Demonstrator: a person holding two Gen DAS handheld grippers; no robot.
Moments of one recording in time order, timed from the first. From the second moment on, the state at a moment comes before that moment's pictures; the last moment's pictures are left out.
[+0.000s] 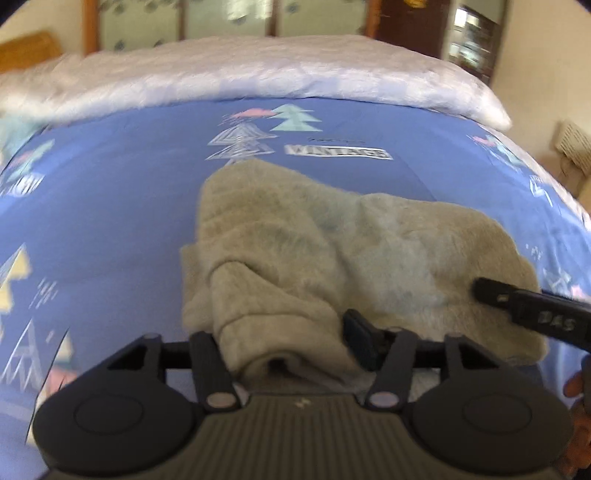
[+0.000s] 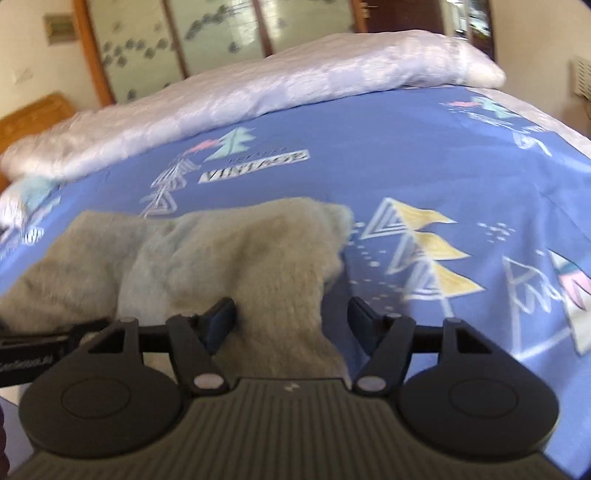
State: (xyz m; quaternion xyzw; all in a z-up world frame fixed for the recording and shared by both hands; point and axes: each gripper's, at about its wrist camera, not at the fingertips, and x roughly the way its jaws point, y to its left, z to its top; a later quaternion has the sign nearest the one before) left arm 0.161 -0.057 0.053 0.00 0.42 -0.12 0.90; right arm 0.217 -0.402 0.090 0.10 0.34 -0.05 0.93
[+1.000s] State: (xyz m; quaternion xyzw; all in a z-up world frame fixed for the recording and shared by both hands) left arm -0.104 -0.020 0.066 0.06 0.44 -0.03 0.90; right arm -0.030 -0.353 0.105 0.14 0.39 -0.01 0.91
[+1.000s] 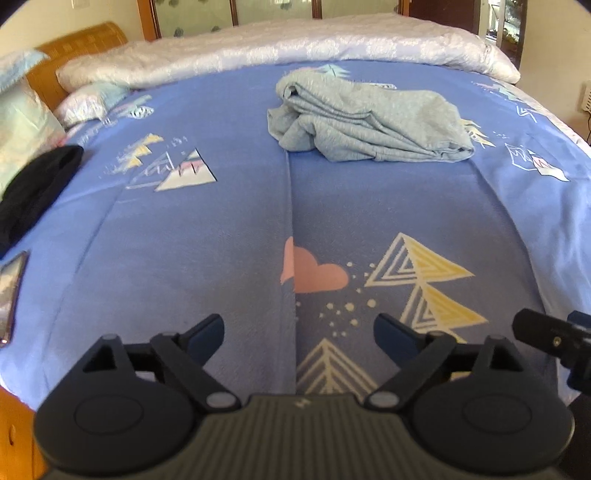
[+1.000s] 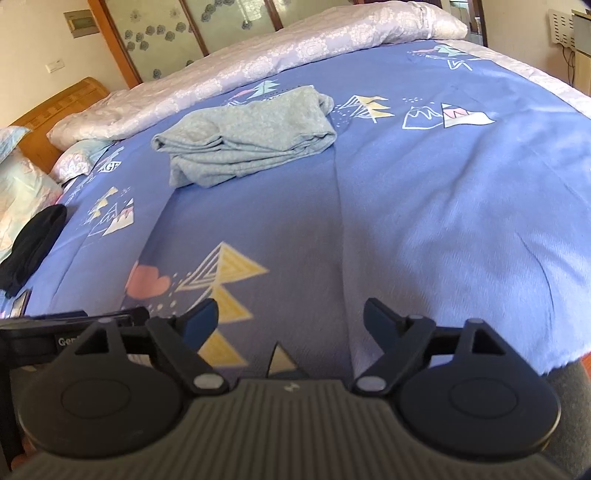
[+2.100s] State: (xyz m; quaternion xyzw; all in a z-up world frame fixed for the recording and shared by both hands) left arm -0.107 -0.040 0.046 0.11 0.46 -0.02 0.88; right arm -0.031 -0.369 0.085 0.18 0.43 -0.03 0.88
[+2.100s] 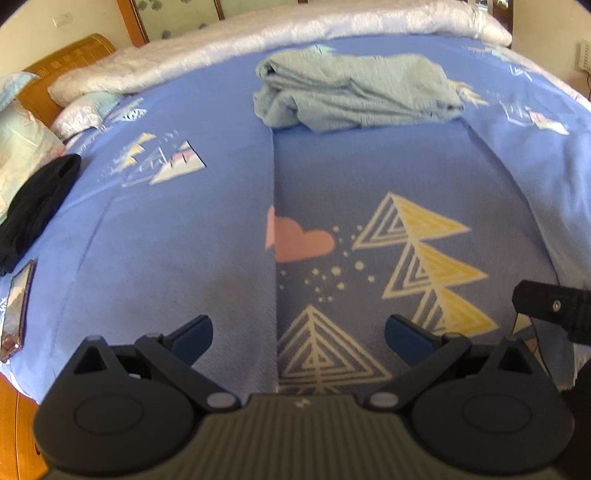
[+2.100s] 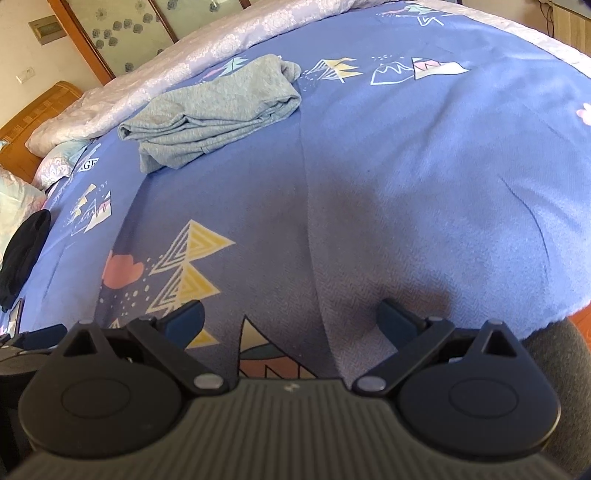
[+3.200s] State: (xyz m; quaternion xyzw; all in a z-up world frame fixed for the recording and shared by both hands) left arm -0.101 -0.021 0.036 0.04 0.55 -0.04 0.83; right arm -0.032 -0.388 0.081 0.23 0.43 -0.02 0.87
